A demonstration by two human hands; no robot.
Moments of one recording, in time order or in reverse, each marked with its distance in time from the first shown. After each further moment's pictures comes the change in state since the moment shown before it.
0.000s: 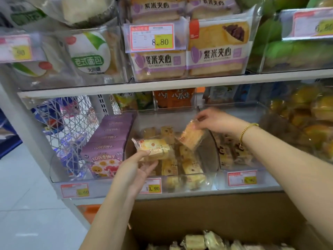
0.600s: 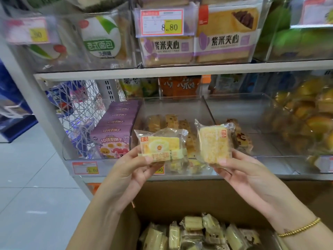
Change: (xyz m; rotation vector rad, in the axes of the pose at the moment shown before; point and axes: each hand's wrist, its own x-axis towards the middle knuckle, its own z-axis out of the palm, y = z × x) left_hand -0.064 0.002 -0.029 -0.011 -0.303 0.021; right_hand -0.169 0.005 0.057 1.501 0.046 0.289
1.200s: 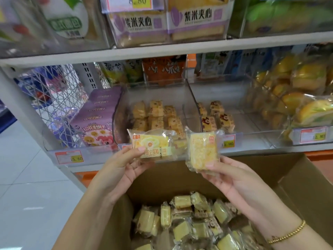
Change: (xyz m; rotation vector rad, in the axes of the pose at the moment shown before) left_hand -0.008 -0.027 0.008 0.136 0.123 -0.127; right_hand -0.044 0.028 -0.022 0.025 0.029 0.098
